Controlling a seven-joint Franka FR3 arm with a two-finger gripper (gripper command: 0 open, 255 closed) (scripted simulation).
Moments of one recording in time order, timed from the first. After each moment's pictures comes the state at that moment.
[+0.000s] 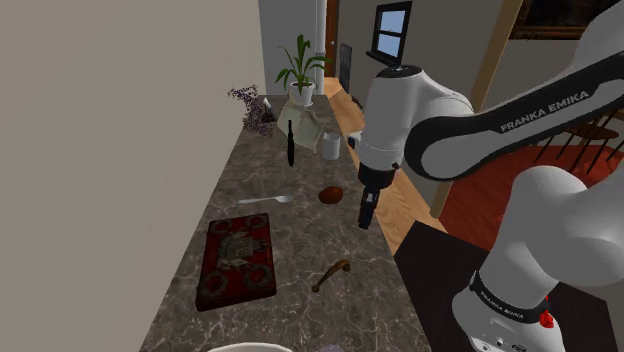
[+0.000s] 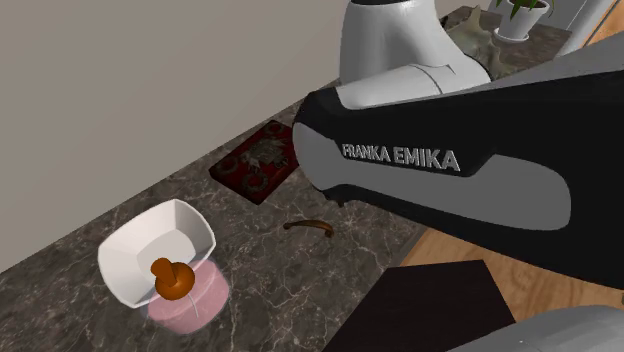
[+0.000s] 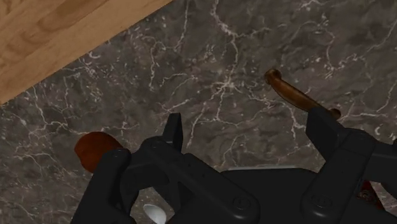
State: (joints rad) arm 0.21 -0.69 0.06 -2.88 -0.07 2.24 -0.01
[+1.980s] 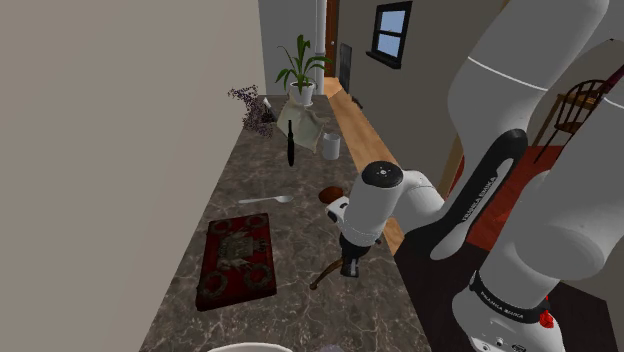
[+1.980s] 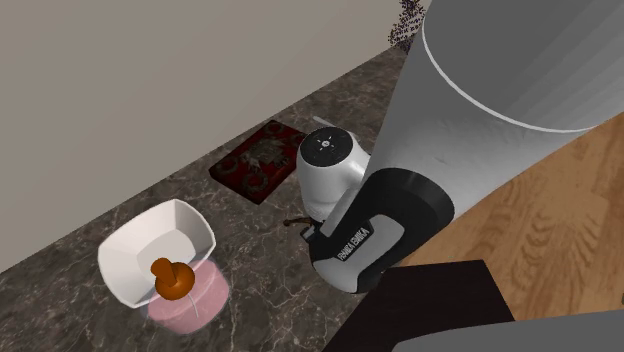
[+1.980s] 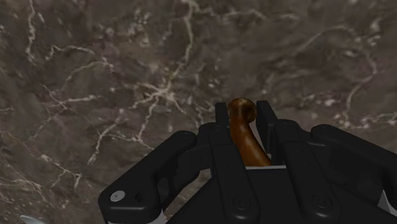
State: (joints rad) arm -0.06 -0.11 0.38 -2.95 -0.58 2.98 0.27
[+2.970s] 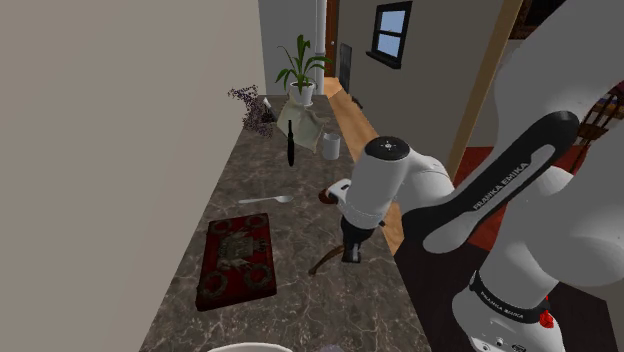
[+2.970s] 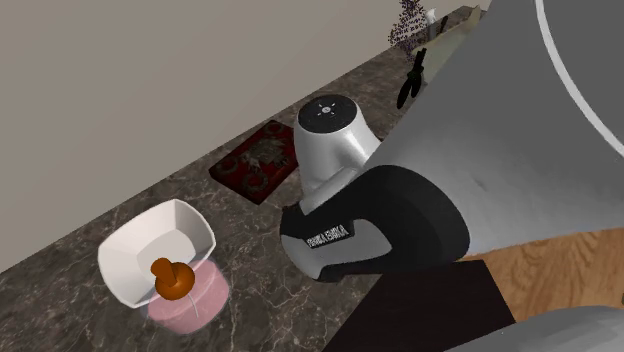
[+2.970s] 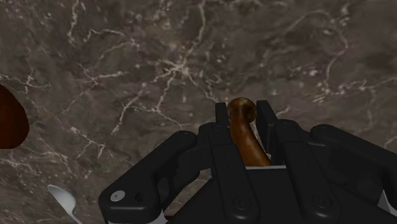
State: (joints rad) arm 0.20 -0.33 0.22 -2.98 -0.21 2.78 -0.01
